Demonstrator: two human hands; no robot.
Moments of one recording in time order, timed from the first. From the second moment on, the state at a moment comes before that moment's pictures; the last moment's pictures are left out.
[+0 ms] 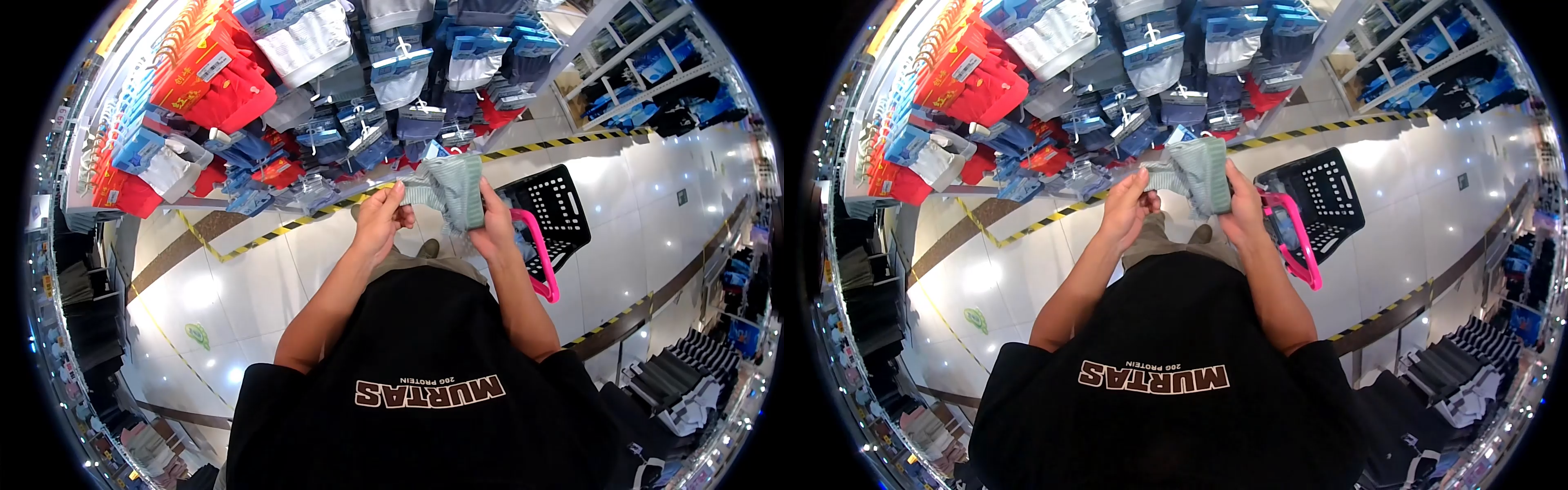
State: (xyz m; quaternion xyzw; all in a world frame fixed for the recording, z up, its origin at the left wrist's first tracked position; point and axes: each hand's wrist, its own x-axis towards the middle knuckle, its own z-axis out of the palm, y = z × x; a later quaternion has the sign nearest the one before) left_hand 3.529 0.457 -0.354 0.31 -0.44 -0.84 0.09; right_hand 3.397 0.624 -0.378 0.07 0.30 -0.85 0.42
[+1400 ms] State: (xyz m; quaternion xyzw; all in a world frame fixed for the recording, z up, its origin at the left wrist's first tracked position) left_hand 3.500 0.260 -0.356 0.26 -0.57 -0.73 0.28; right_hand 3.401 0.653 -0.399 -0.32 0.72 -0.58 0.23
